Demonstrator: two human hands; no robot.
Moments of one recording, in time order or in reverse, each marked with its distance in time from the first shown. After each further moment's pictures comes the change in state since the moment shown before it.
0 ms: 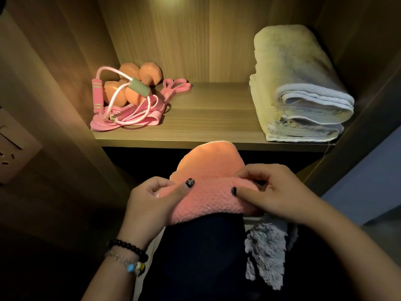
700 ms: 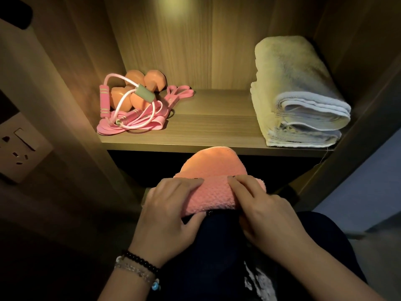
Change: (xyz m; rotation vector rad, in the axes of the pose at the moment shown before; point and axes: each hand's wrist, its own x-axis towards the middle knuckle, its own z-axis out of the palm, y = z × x) left_hand -0.017 -0.007 0.003 0.642 -0.040 0.764; right_hand -0.033 -0.024 0.035 -0.842 0.065 -0.088
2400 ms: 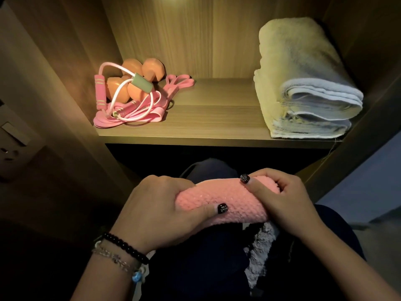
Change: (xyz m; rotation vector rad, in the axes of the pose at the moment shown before) left_hand 0.029 0.017 -0.039 -0.059 -0.334 -0.246; right_hand 0.016 0.033 0.026 1.090 0.228 0.300
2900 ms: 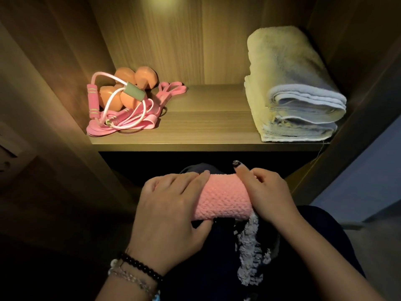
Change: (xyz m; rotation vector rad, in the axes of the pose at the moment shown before) left_hand -0.005 0.011 0.029 0.421 0.106 0.158; right_hand 0.017 0.006 0.007 -0.208 0.108 0.217
